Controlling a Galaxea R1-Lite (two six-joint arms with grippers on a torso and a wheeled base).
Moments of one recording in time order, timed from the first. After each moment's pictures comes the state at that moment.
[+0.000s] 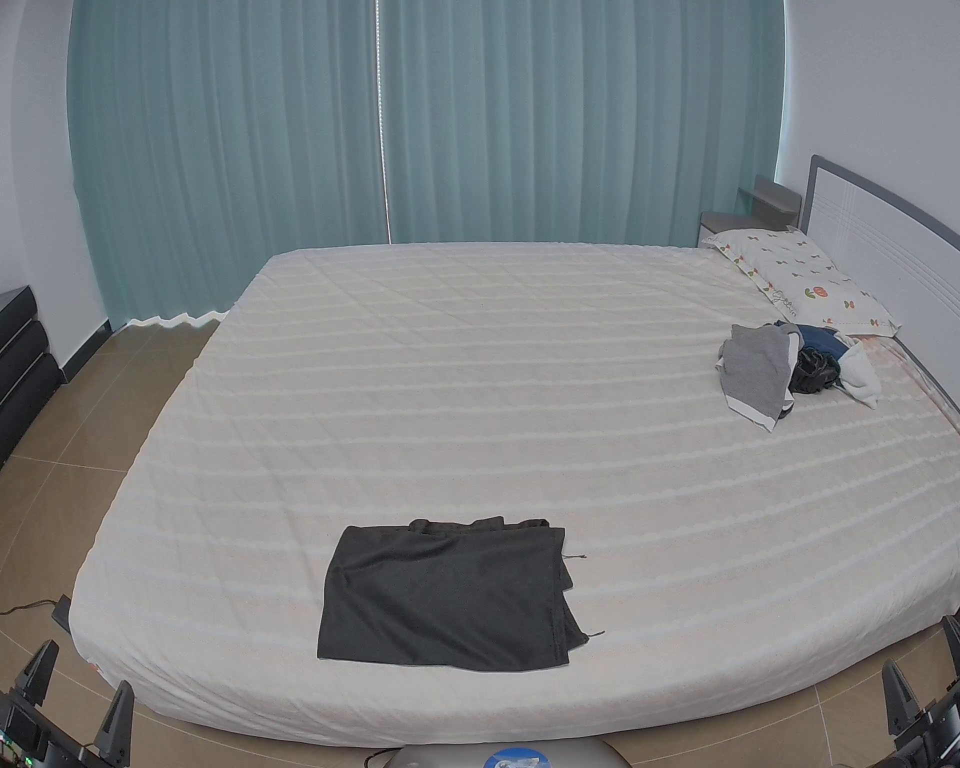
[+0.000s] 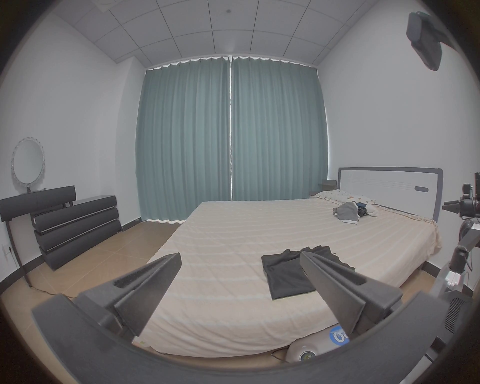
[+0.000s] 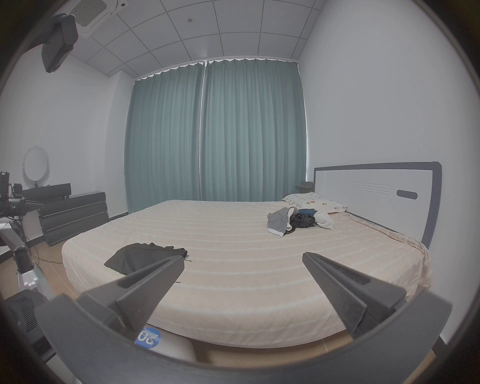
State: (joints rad) left arm 0.01 0.05 -0.02 0.01 -0.04 0.02; right arm 0.00 0.01 -0.02 0.03 0.02 -0.03
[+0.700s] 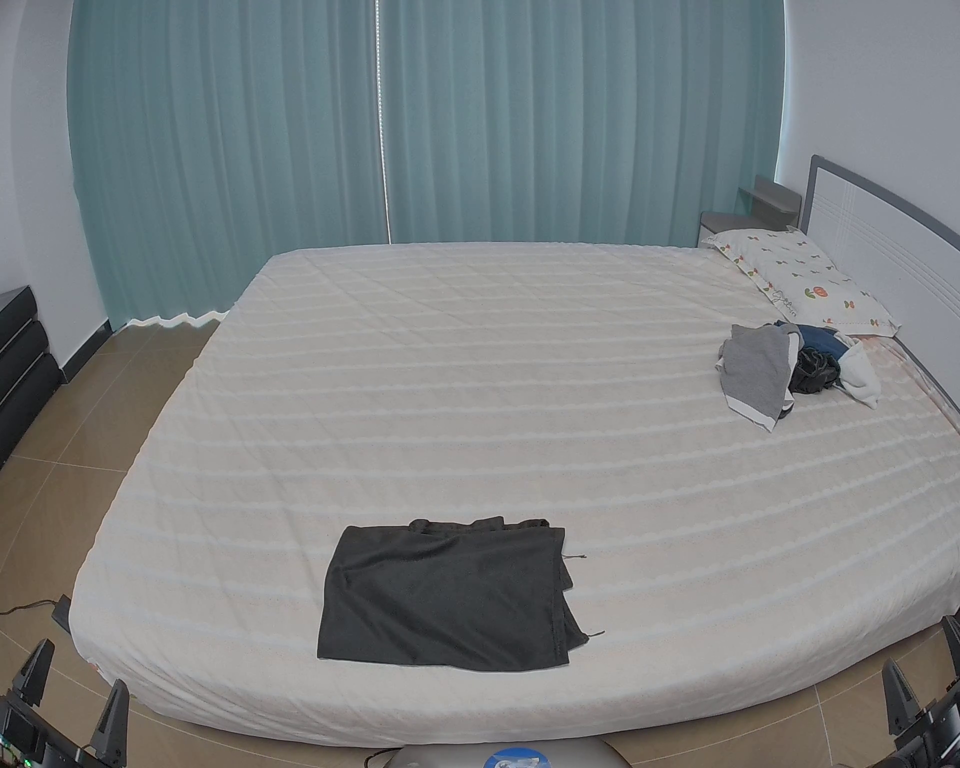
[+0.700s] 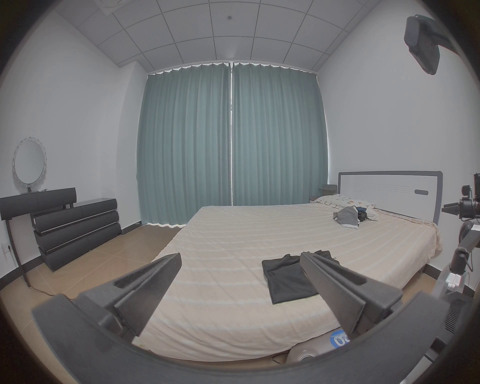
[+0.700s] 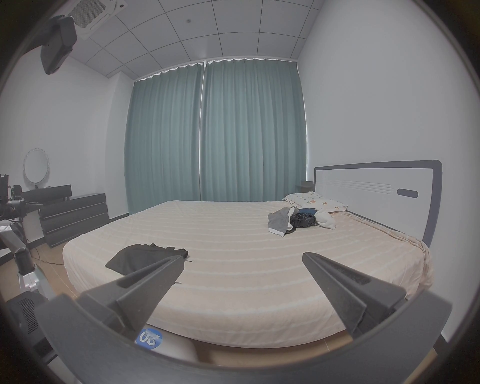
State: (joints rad) left arm 0.00 0.01 -0.02 0.01 -0.02 0.01; right arm 0.00 0.01 -0.02 0.03 0.02 -0.02
